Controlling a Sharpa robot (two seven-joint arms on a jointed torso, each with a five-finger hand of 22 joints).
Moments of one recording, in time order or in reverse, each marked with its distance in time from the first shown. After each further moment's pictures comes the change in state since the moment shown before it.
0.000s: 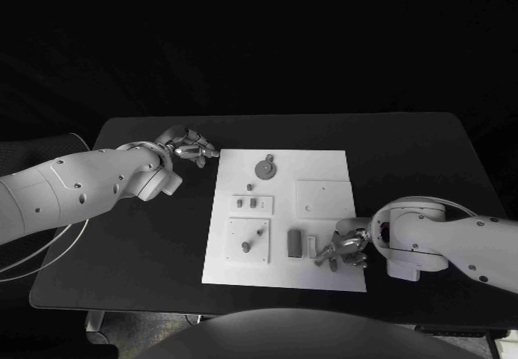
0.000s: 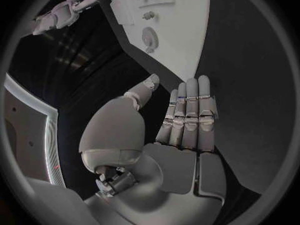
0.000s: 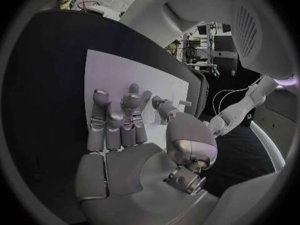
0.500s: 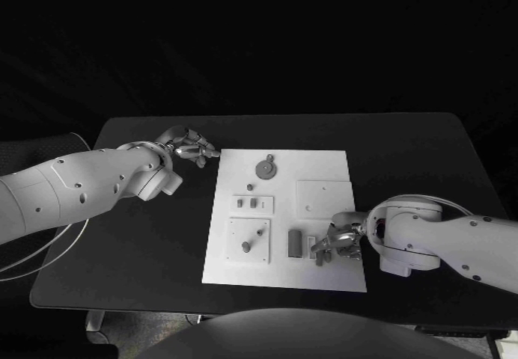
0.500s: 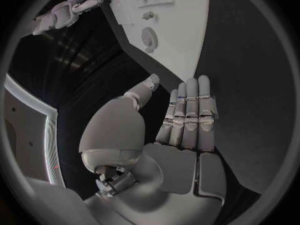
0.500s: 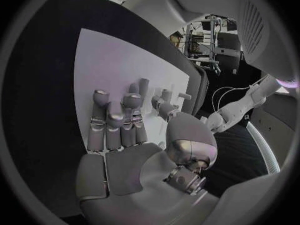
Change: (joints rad) left arm 0.000 -0.001 0.000 0.000 0.000 0.001 -0.004; left_hand 0.000 0.000 0.000 0.000 0.000 0.000 0.000 0.000 -0.001 0.000 0.000 0.000 0.000 0.000 0.000 0.000 0.001 0.000 -0.002 0.002 0.000 0.001; right arm 0.001 0.029 0.001 -0.014 -0.040 -0.076 0.016; right_hand 0.000 0.000 0.008 -0.008 0.000 0.000 0.002 -0.007 -0.007 0.000 0.000 0.000 0.002 0.000 0.000 0.000 0.001 0.000 0.001 0.001 0.000 0.000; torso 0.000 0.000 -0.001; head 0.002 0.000
